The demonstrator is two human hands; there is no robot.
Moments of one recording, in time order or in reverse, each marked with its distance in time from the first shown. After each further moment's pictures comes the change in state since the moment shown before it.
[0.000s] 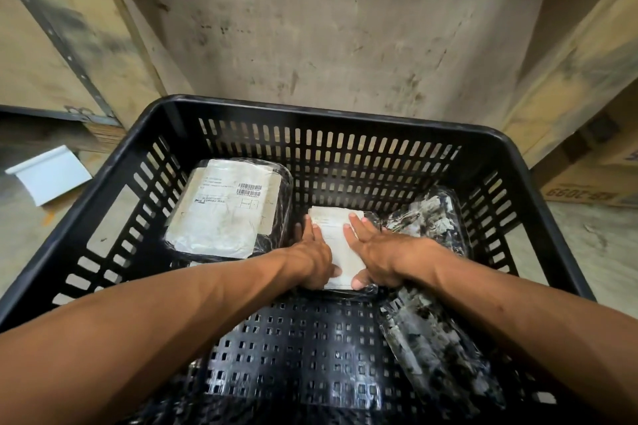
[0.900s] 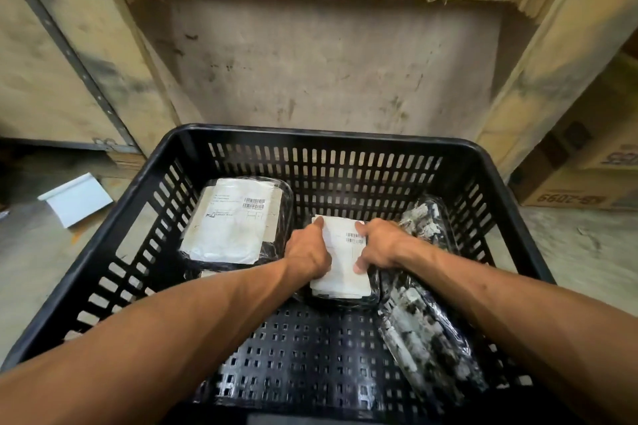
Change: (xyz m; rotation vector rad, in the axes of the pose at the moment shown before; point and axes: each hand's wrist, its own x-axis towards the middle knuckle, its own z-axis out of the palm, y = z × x) left_hand 0.000 -0.003 -0.002 -0.502 0.405 -0.102; right_hand -0.023 -0.005 -0.019 0.690 0.265 0.214
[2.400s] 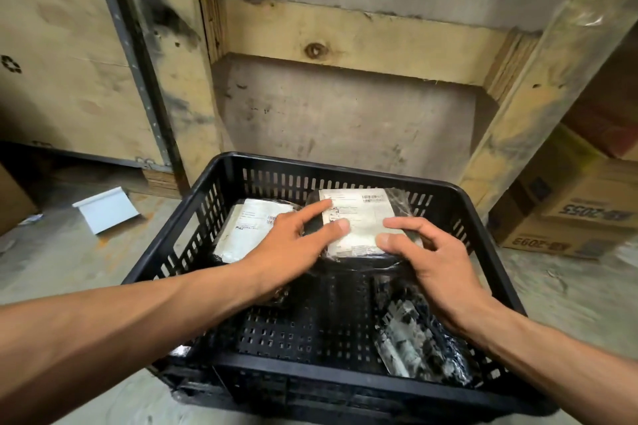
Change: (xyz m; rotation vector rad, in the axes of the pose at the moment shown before) left_hand -0.126 -0.027 -0.094 -0.805 0.014 0.432; right_hand -0.153 -0.002 -0.011 1.033 0.440 -0.443
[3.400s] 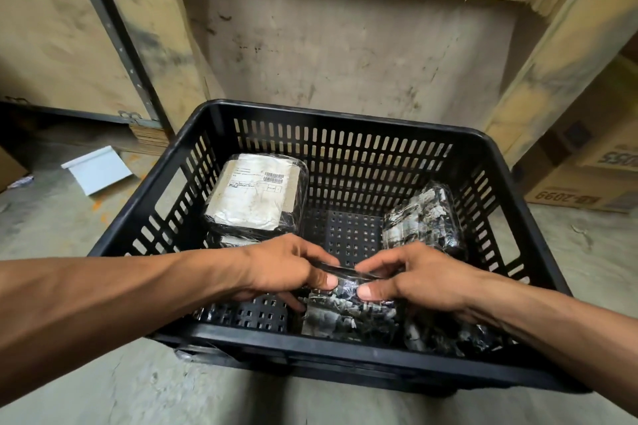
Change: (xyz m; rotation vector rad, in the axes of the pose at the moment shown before) left_hand -0.007 -0.049 0.005 0.142 -0.418 -0.502; right_hand 0.005 0.036 0.003 -0.661 -0.568 0.448
